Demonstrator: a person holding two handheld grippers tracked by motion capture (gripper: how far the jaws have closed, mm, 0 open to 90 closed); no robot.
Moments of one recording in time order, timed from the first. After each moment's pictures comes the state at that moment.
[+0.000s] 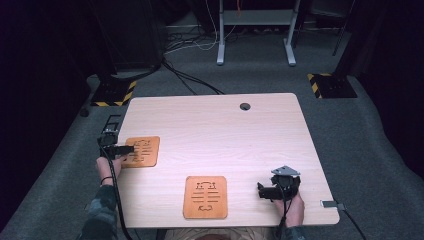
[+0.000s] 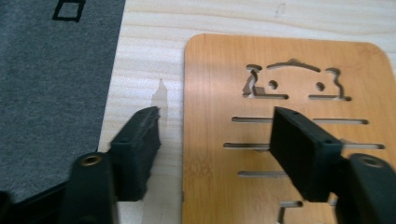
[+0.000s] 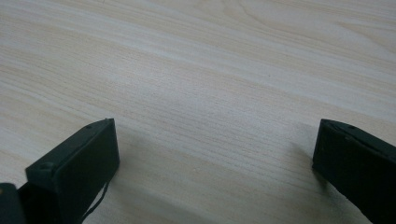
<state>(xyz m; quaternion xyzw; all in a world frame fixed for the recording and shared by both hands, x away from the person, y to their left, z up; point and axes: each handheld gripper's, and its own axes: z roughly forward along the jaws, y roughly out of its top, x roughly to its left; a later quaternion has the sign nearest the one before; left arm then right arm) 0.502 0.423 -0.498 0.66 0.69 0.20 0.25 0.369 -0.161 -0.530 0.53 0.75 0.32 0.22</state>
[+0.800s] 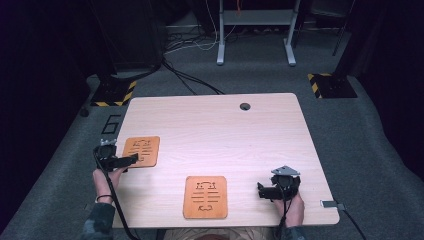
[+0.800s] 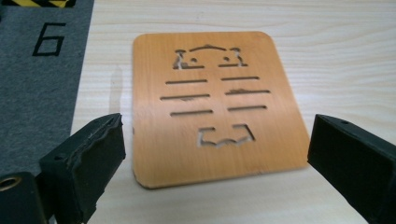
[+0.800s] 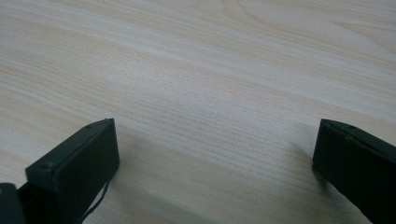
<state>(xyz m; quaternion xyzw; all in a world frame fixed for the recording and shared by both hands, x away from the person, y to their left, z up) 0.429 0.396 -0.471 0.67 0.63 0.22 0.32 0.370 -0.161 -0.530 0.53 0.75 0.32 0.22</state>
